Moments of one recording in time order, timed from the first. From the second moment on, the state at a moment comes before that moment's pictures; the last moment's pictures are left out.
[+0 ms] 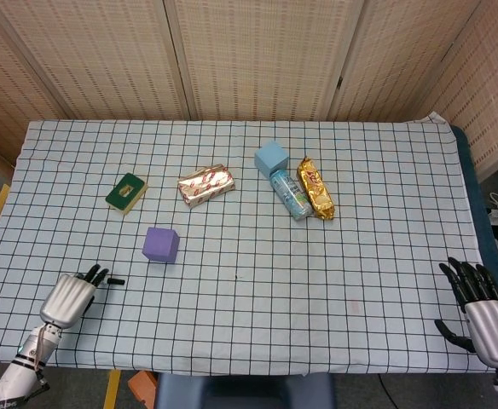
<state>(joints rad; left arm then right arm) -0.31 -1.43 0.02 -1.16 1.59 1.24 0.39 -0.01 -1.04 -0.03 -1.67 -1.63 1.53 -0.03</state>
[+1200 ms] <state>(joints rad) -0.36 -1.60 0.03 -0.82 1.57 1.22 0.33 0.00 -1.04 -0.04 -1.69 -1.62 1.50 -0.06</state>
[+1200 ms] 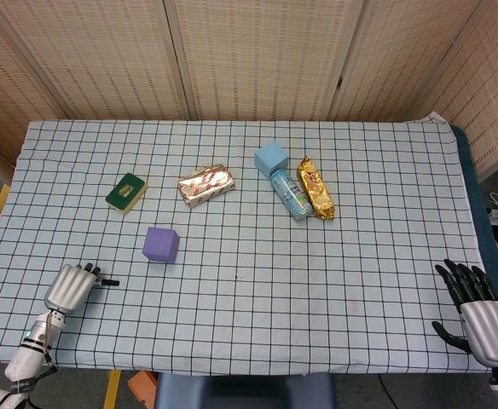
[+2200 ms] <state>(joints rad) -0.51 -1.73 -0.03 -0.54 1.58 1.23 0.08 0.00 -1.03 -0.03 -1.69 -1.61 1.50 -0.05</state>
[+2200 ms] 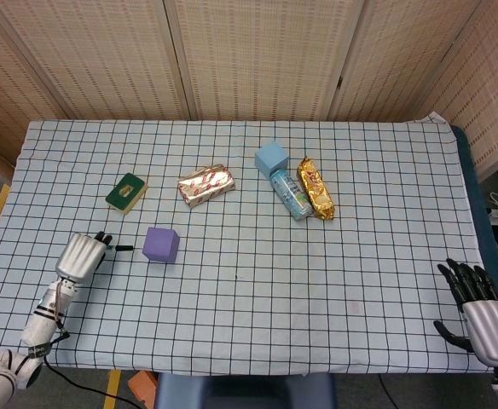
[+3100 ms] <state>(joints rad) -0.62 -1.80 -0.05 -0.58 1.57 1.23 0.23 0.00 -1.01 -0.03 -1.69 -1.60 1.50 -0.01</state>
